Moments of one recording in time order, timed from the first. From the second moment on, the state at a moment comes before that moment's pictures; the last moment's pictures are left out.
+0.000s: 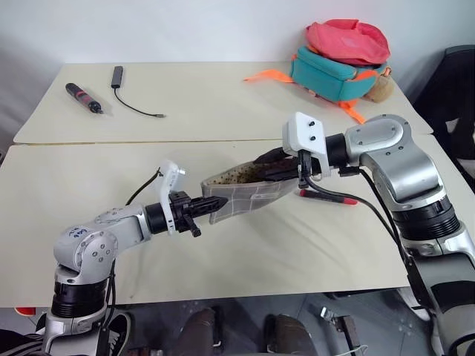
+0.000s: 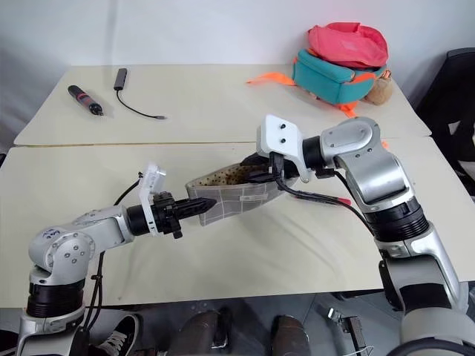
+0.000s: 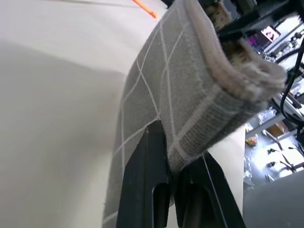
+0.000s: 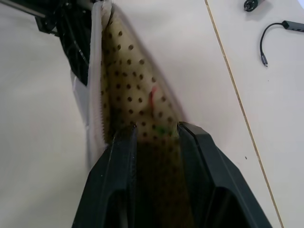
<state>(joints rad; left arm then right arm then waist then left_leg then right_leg) -0.38 0.50 0.15 -0.35 -0.87 1.09 -0.52 -0.94 -0.66 0.27 -0.01 0.22 0.44 1.26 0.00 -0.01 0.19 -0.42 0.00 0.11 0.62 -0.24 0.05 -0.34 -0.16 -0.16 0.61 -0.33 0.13</state>
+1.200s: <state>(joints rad) -0.32 0.47 0.14 -0.30 -0.84 1.03 -0.53 -1.02 -0.51 0.57 0.28 -0.30 0.04 1.27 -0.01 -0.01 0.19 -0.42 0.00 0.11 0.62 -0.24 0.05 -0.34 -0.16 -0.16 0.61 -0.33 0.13</state>
